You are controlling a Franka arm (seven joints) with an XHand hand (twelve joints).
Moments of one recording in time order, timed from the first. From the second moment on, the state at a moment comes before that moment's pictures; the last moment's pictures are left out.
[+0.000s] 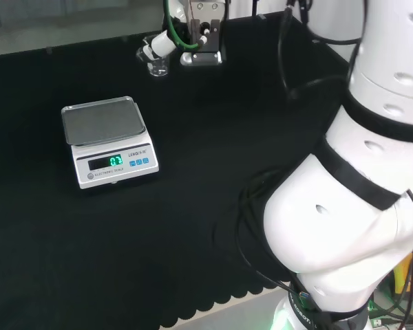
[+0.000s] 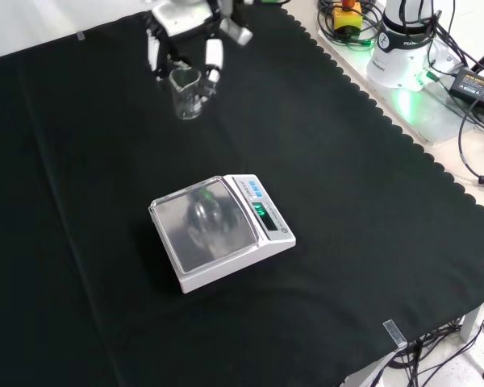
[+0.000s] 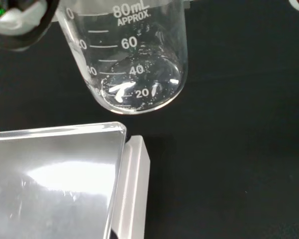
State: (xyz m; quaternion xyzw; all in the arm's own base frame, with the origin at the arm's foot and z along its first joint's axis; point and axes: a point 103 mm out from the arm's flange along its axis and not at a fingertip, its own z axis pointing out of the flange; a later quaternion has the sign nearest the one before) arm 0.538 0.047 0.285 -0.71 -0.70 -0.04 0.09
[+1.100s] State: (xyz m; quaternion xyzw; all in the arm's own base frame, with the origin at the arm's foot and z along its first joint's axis) arm 0.614 0.155 0.236 -0.67 -0.74 0.00 0.11
